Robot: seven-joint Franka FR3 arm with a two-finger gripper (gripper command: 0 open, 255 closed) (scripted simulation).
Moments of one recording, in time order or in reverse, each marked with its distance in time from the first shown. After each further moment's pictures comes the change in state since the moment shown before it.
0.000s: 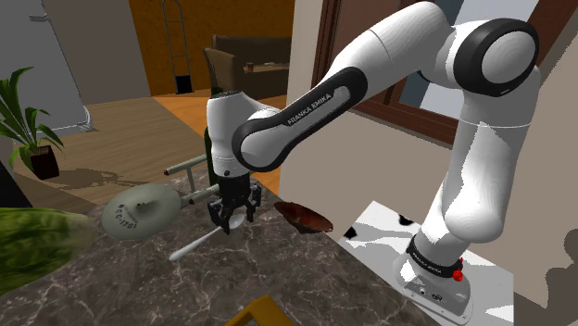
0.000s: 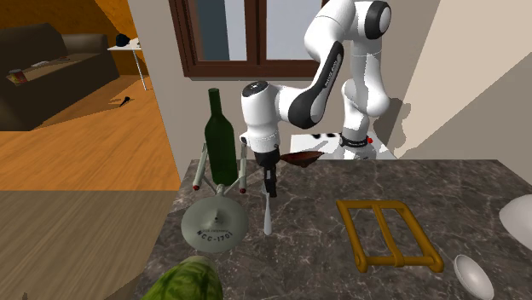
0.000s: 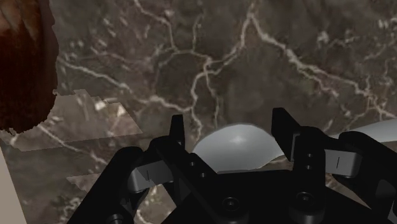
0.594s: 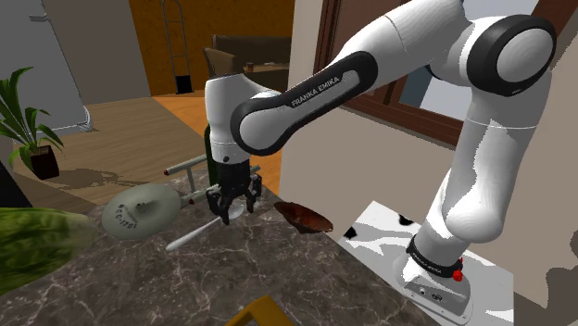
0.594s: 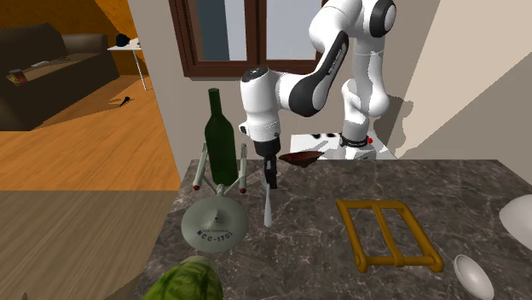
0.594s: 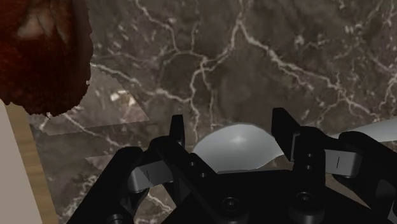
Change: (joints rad) arm -0.009 -0.054 0.007 0.036 0.027 -0.084 -0.010
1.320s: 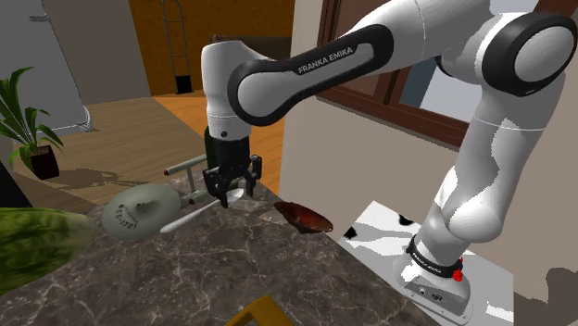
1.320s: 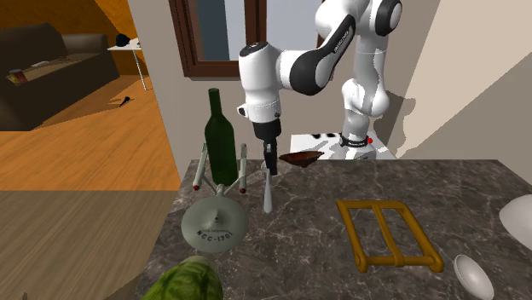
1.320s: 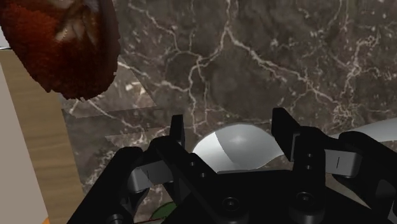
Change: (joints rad) arm -0.009 -0.062 0.004 0.083 0.028 -0.138 -0.007
